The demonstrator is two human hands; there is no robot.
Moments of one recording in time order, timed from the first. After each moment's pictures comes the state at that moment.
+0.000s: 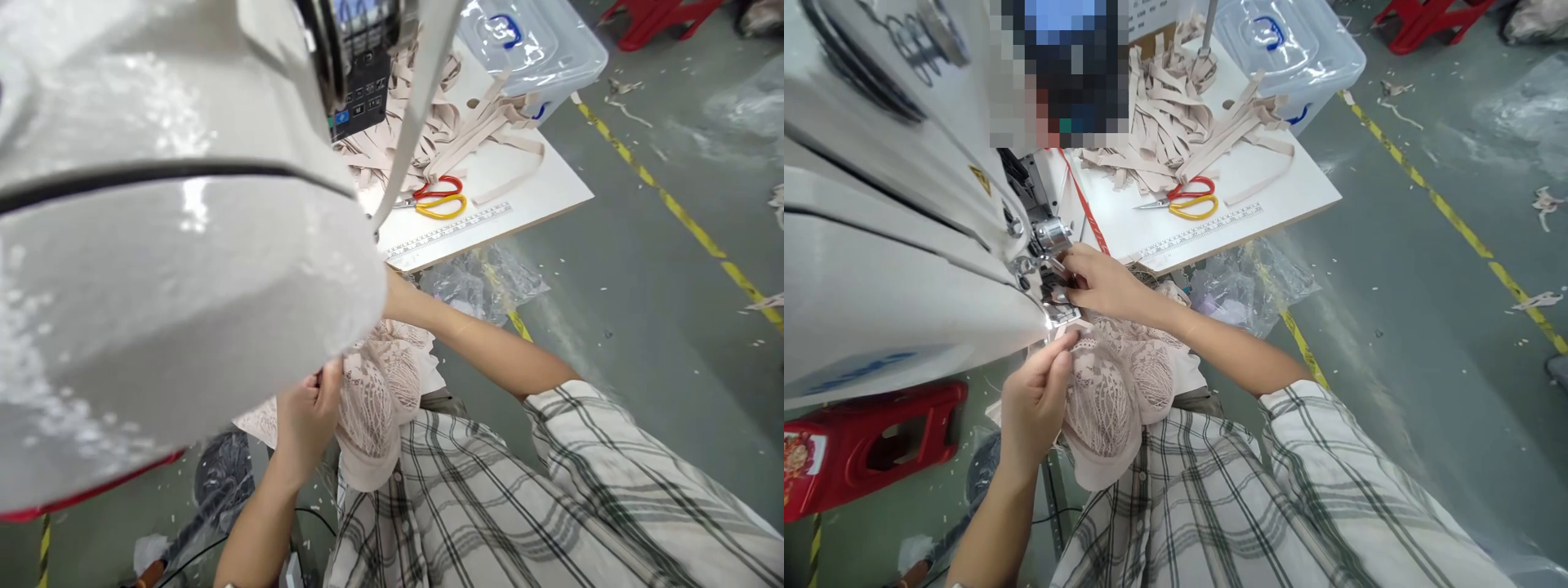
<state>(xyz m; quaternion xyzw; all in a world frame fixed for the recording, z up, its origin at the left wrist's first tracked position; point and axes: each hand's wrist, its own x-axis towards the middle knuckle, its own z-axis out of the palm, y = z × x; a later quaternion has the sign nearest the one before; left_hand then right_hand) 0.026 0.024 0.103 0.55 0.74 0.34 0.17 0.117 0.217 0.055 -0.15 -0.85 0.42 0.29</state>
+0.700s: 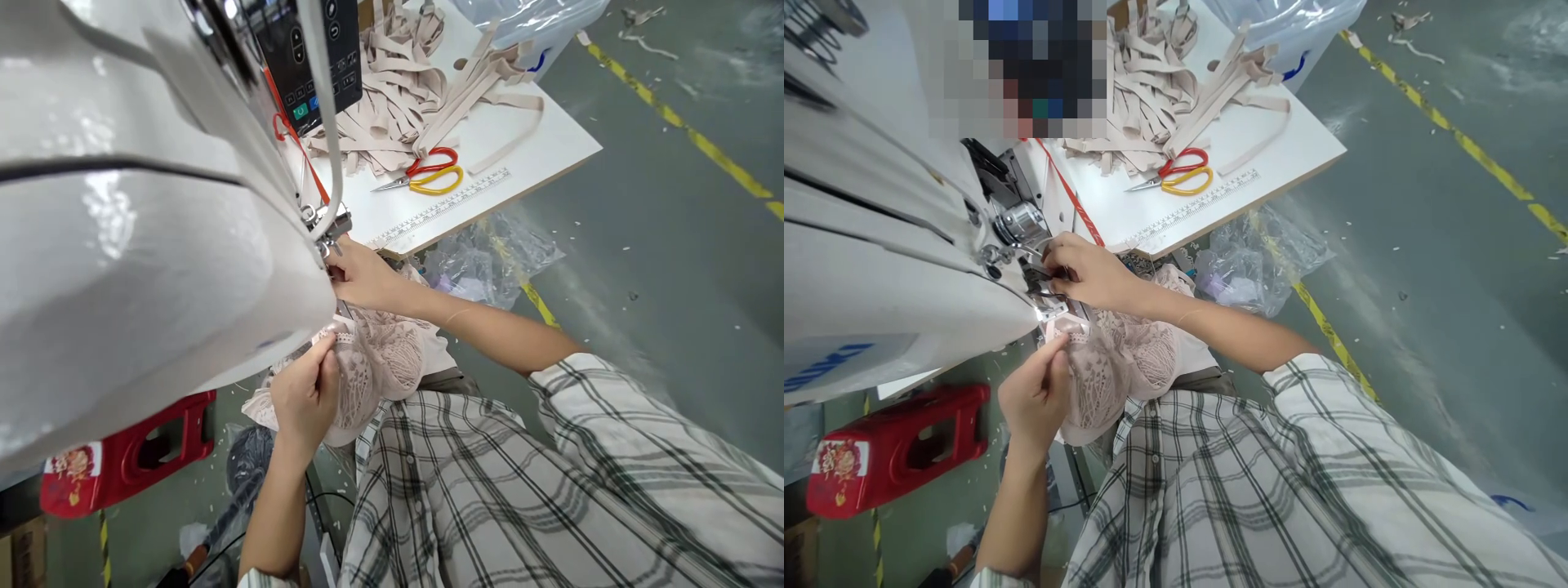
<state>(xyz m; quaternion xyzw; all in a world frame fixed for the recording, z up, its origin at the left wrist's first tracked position) 0.016 0.014 0.086 0.63 0.72 0.28 0.03 0.116 0.209 0.052 -0.19 -0.81 0.43 0.34</state>
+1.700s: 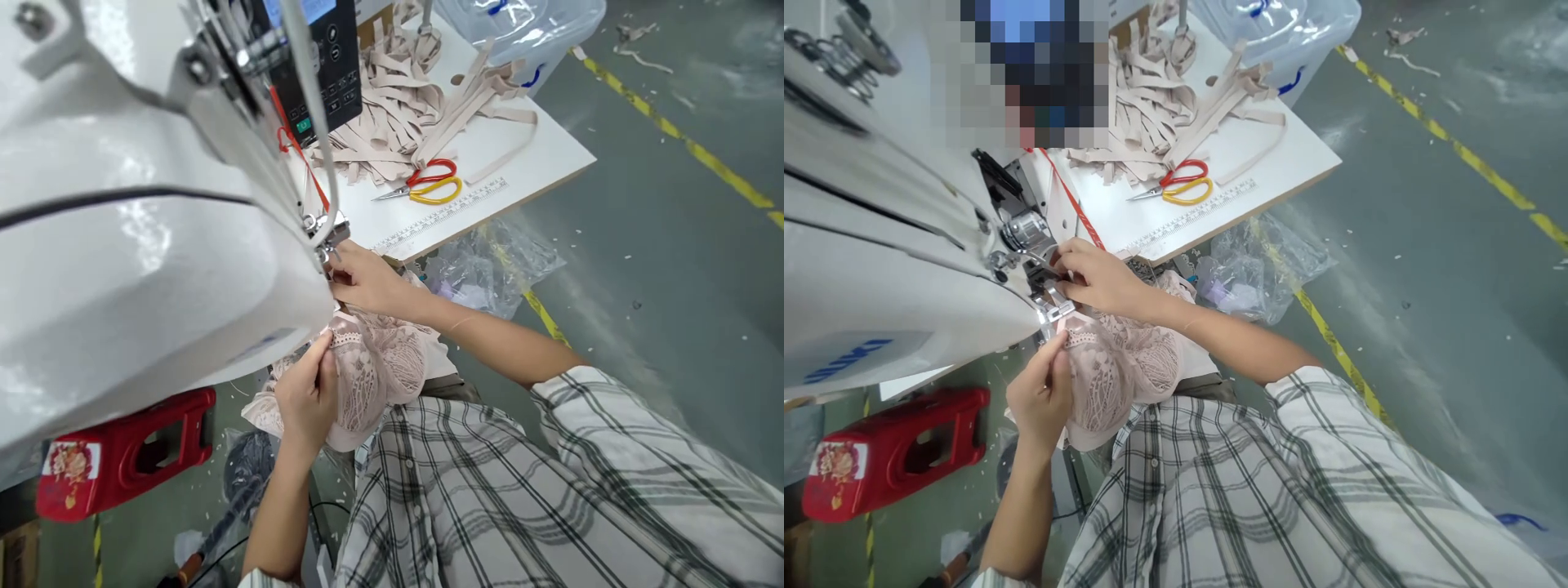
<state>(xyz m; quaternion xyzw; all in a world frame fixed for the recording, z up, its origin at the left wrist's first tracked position) 0.019 0.013 0.076 0.60 0.73 0.31 0.04 0.127 0.208 0.051 -0.19 -0.80 0.44 0.36</state>
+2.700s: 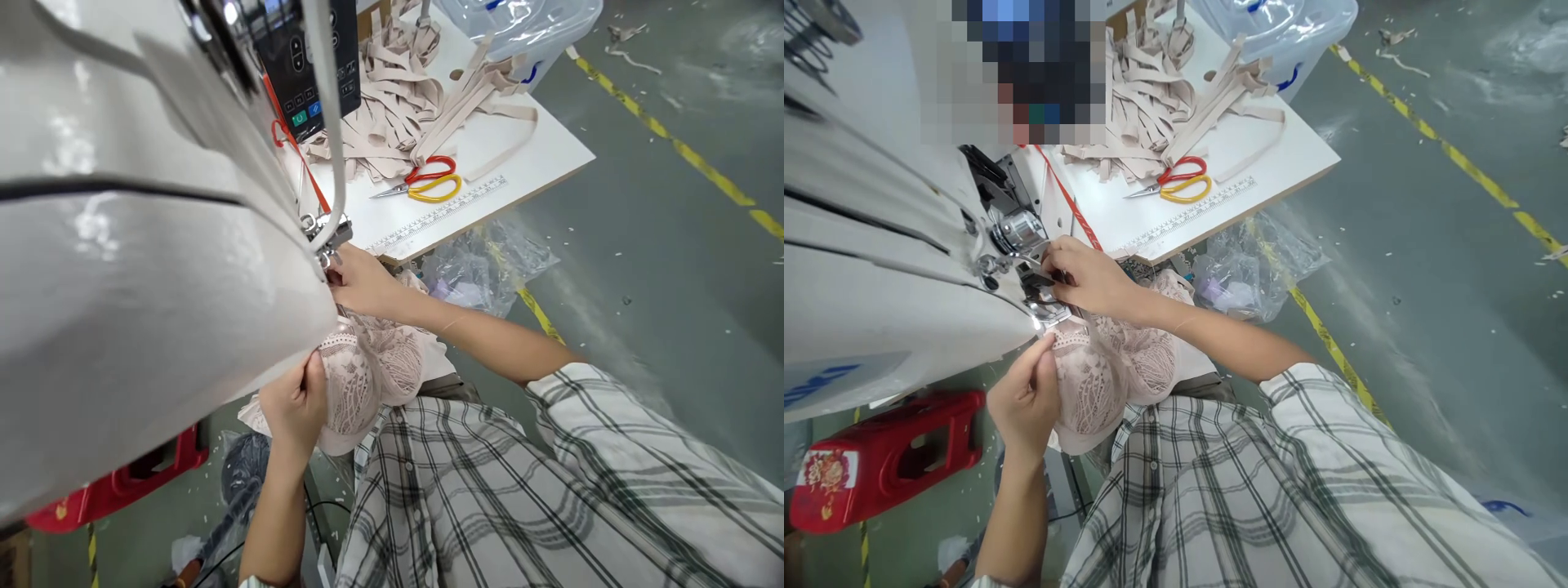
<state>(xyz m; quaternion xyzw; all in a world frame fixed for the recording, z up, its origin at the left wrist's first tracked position) 0.009 0.018 0.076 0.57 0.76 0.31 0.01 0.114 0.211 0.052 -0.21 -0.80 0.44 0.35</state>
